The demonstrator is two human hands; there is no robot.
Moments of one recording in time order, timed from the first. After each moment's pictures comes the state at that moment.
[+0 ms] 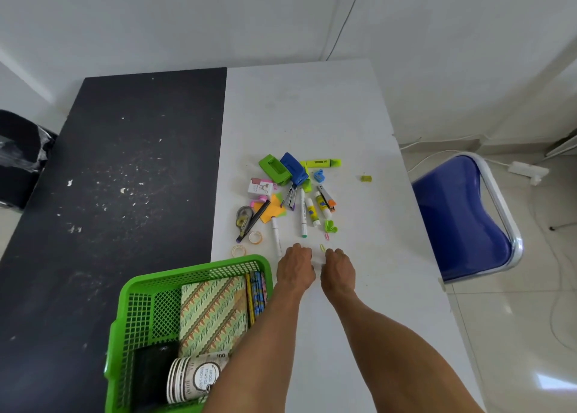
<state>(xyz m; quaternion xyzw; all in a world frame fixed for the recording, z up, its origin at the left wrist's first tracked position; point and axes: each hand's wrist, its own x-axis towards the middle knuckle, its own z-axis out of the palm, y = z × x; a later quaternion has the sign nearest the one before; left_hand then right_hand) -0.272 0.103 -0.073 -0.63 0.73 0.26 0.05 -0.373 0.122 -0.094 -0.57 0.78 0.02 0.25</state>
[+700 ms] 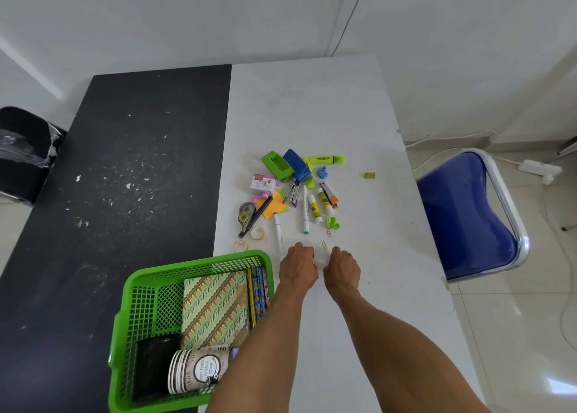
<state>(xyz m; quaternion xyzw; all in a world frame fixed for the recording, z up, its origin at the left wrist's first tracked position) -0.278 0.111 -0.079 -0.65 0.71 0.27 0.04 -0.381 0.125 -0.095 -0.55 0.79 0.03 0.26</state>
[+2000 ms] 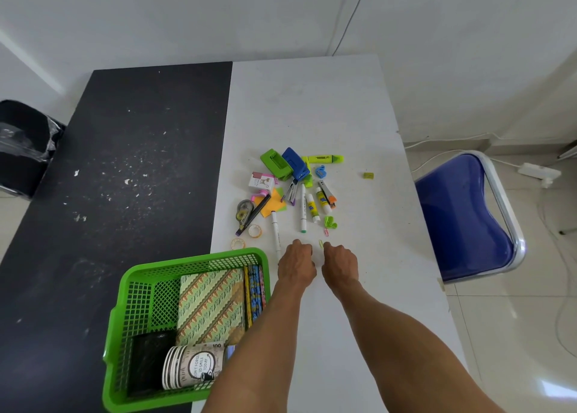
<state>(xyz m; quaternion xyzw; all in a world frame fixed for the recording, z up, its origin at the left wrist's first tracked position) -0.284 0.109 -0.078 -0.65 0.71 0.27 0.03 -0.392 0.117 -0.093 -0.66 0.72 0.07 0.22</state>
